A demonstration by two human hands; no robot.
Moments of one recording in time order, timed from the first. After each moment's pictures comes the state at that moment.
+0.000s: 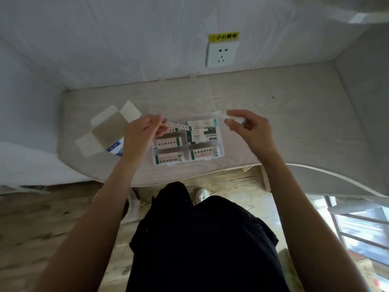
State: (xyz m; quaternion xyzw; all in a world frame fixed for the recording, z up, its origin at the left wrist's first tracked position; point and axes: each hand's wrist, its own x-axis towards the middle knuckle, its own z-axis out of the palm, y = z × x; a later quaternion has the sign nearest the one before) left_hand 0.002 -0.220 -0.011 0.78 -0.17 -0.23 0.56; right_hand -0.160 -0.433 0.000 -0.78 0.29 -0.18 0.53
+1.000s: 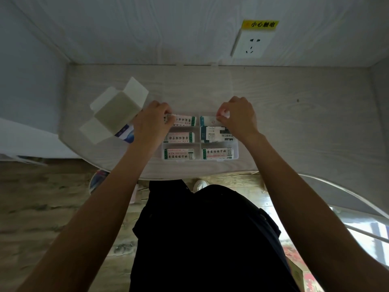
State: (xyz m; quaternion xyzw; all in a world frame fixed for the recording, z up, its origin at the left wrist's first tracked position) left_hand 0.033 -0.226 -0.050 0.94 -0.28 -0.08 0.16; right_hand -0.065 -0.432 -0.050 -0.96 0.21 0.05 0.17
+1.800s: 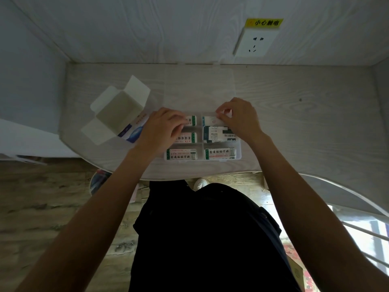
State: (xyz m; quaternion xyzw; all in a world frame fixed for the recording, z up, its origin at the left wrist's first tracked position) left_hand 0.029 -0.215 -0.066 0.86 -0.47 -0.08 0.17; right_hand -0.066 -0.428 -0.044 -0.93 0.23 0.03 0.28
